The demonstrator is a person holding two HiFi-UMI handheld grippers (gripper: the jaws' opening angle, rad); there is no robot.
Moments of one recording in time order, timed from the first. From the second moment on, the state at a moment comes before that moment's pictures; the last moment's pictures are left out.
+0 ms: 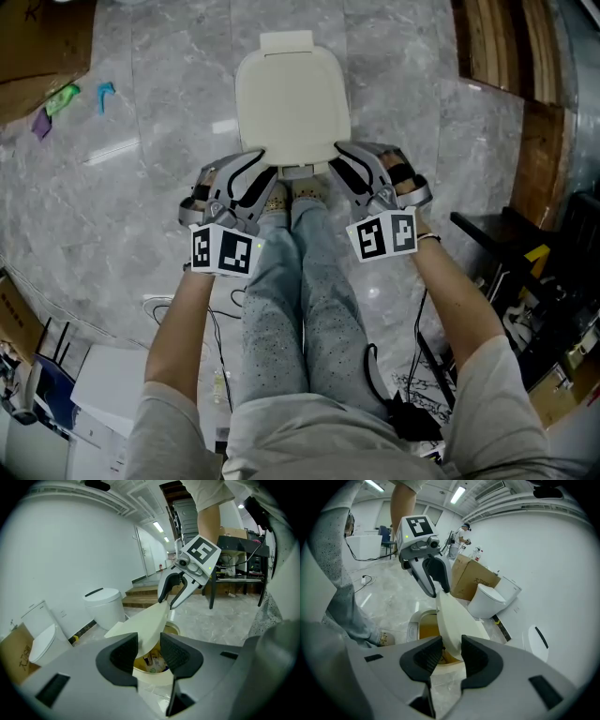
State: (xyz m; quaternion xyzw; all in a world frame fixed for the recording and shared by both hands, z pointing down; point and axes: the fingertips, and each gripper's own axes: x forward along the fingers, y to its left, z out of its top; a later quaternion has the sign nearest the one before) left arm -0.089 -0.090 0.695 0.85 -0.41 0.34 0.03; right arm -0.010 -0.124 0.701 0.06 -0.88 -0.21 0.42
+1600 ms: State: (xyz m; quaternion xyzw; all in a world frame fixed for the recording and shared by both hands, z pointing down) left arm -0.084 -0.074 0.780 0.83 -0.38 0.38 0.16; right arm -0.005 -0.103 0.786 0.02 -0.85 -0.11 0.51
